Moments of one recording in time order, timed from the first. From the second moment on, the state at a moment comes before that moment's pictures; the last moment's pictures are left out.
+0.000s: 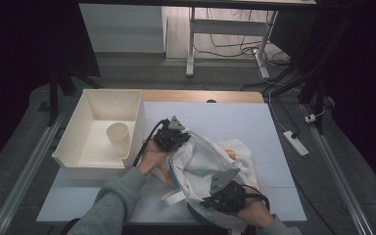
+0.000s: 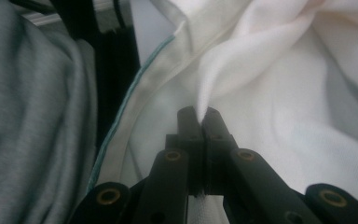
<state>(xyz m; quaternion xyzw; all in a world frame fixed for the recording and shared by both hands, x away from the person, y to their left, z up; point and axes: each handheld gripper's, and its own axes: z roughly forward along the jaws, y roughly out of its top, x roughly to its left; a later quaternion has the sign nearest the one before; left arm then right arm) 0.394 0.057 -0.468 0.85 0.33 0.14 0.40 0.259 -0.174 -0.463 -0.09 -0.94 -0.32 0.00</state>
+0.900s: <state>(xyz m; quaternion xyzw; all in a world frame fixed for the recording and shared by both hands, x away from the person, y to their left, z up) 0.395 0.047 -0.479 0.86 0.31 0.13 0.38 0.324 -0.189 -0.475 -0.20 -0.93 -0.28 -0.16</state>
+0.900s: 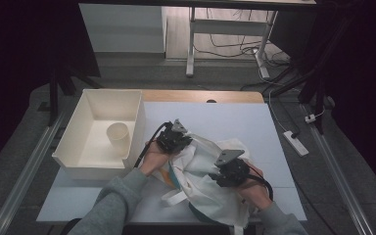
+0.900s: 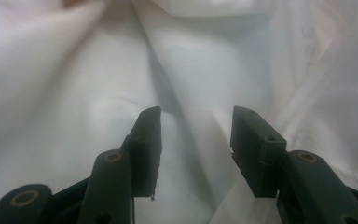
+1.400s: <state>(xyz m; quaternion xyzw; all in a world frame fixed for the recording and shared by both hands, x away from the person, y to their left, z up) 0.395 0.048 -0.478 0.86 0.31 0.13 0.38 0.333 -0.191 -0.481 -0.19 -0.91 -0.28 -0.22</state>
